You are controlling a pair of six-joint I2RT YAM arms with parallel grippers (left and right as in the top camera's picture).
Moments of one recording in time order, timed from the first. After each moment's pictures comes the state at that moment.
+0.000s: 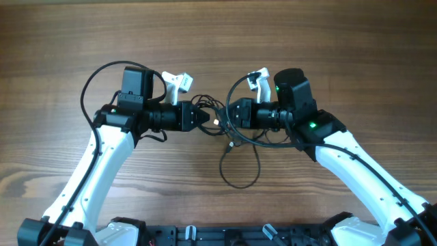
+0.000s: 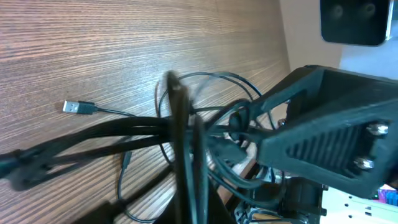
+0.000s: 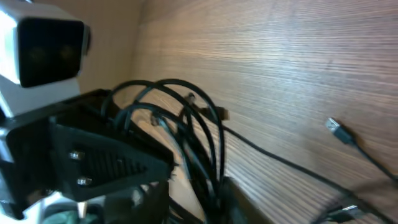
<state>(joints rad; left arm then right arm) -0.19 1.37 0.97 -0.63 0.85 -0.23 0.47 1.39 0.89 -0.19 -0.67 0.67</state>
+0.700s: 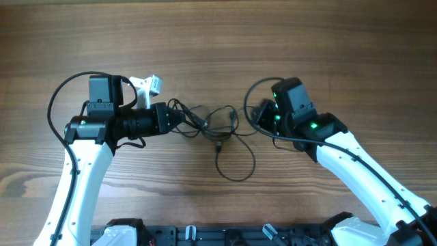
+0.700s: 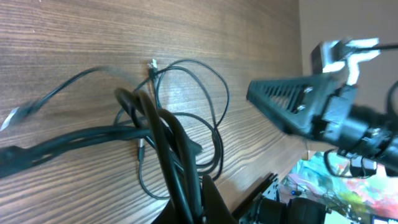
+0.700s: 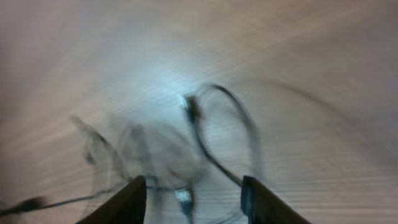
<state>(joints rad) -0.01 1.26 0.96 -0.78 0.81 -0.21 0.47 1.38 0.90 -0.43 -0.14 0.88</state>
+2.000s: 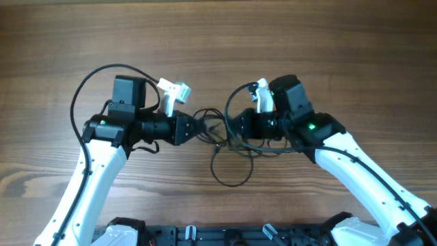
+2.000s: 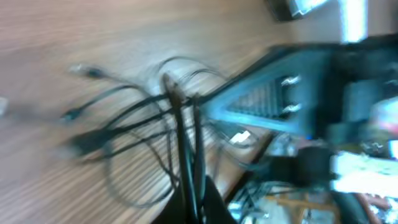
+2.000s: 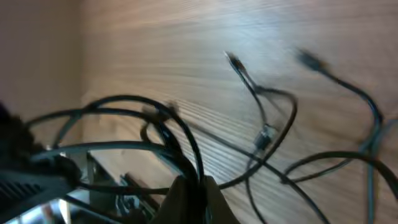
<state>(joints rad) -0.17 1.26 0.96 -0.80 0.82 -0.04 0.49 1.37 0.91 -0.46 -0.54 0.69</state>
